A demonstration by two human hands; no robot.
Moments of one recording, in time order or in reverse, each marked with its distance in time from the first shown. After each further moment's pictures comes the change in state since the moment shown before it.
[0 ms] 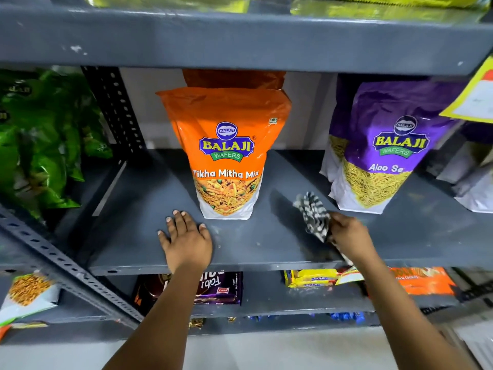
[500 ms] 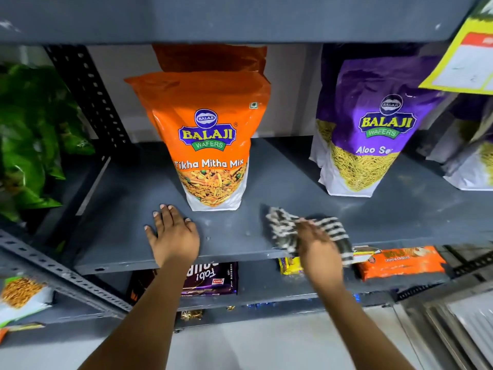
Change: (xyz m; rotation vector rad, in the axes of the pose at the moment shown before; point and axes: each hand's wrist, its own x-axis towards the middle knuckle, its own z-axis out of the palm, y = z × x) left_hand 0.001 -0.003 0.004 0.012 0.029 0.011; right_hand -0.038 0.022 0.064 -0.388 0.180 -0.225
